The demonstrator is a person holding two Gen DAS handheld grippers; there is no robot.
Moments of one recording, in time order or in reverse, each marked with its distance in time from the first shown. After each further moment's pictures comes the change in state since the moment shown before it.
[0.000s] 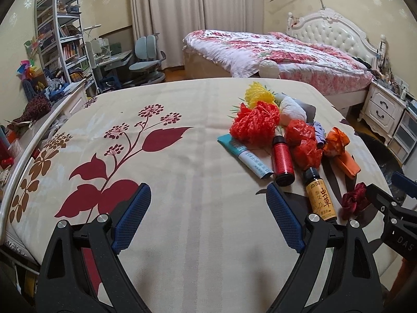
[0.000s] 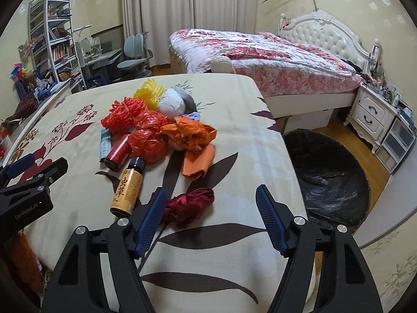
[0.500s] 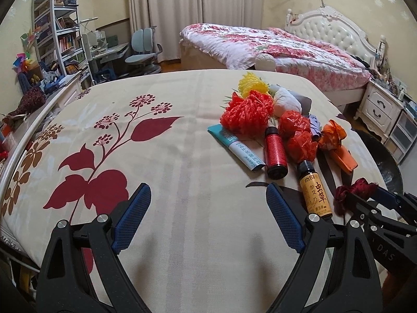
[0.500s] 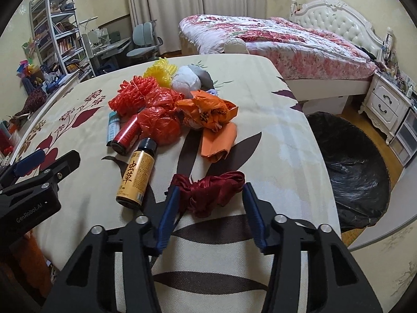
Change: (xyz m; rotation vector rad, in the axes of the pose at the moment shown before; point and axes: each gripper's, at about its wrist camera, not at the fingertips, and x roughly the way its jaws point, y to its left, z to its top) left arm 0.009 -0.010 -0.006 -0.013 0.037 -0.037; right arm 0.021 0.005 -0.010 0.006 0.080 0.084
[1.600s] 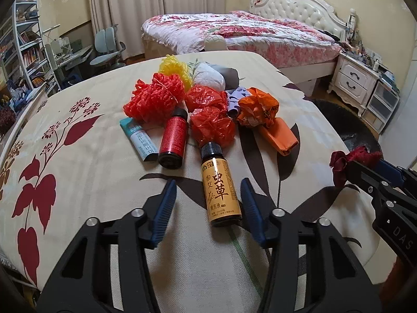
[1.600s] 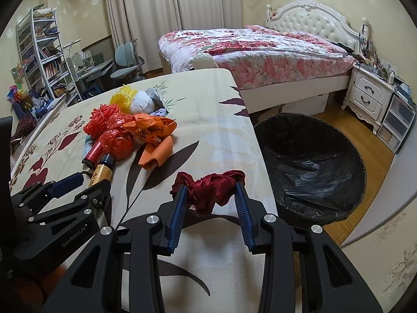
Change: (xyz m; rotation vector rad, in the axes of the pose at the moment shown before) left arm 0.020 -0.088 -0.008 0.133 0.068 -0.125; right arm -0.026 -0.064 -0.009 0.096 -0.089 -0.053
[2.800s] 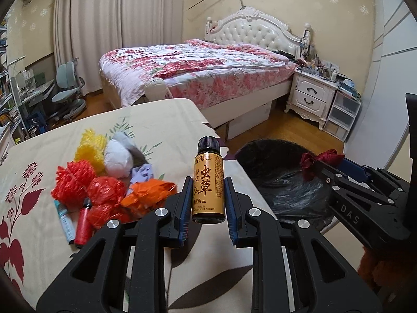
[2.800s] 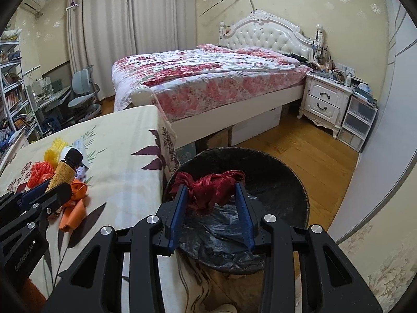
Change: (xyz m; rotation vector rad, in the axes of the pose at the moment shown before) left arm 0.000 -0.096 0.072 0.118 -0.173 -0.204; right arm 0.003 -0.092 0.048 0.114 -0.118 -0.232
